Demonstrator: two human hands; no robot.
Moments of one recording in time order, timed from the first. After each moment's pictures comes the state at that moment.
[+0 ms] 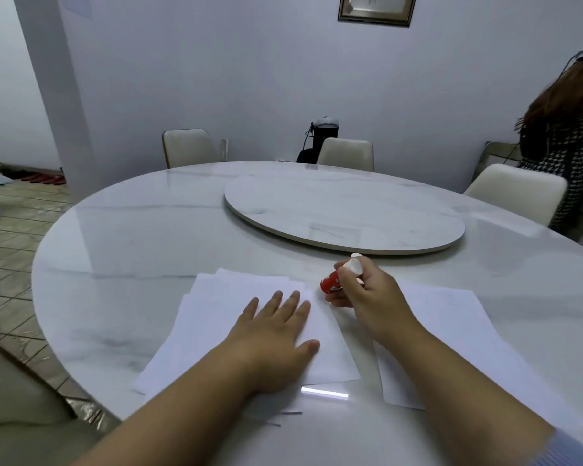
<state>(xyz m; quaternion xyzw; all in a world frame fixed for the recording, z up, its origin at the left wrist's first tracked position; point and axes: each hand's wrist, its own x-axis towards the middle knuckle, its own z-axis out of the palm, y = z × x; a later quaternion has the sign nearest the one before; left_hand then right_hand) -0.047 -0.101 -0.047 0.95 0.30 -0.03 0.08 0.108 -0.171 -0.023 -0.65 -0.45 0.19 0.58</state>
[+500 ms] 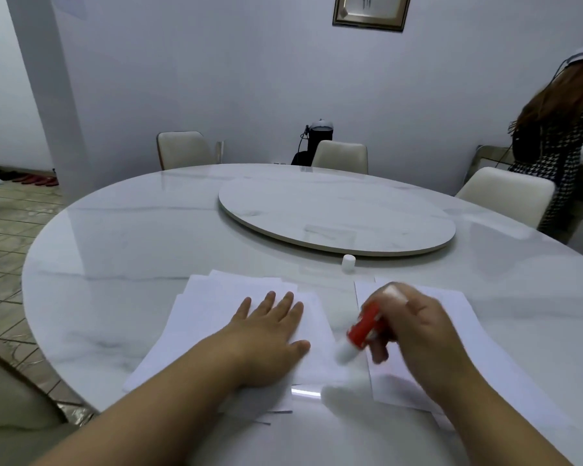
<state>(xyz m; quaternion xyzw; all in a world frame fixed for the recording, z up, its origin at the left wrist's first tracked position) -0.047 -0.103 -0.033 0.95 0.28 -0.08 0.10 0.101 -0.243 -0.011 -0.60 -0.48 0.18 0.62</state>
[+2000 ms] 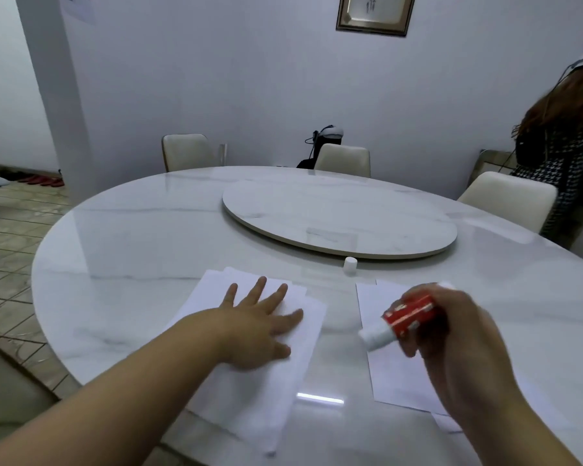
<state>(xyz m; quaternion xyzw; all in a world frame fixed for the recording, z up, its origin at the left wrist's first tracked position) -0.063 -0.088 -0.017 0.95 0.26 -0.14 0.06 0.098 -0.266 -0.003 -0.50 -0.39 0.20 0.75</state>
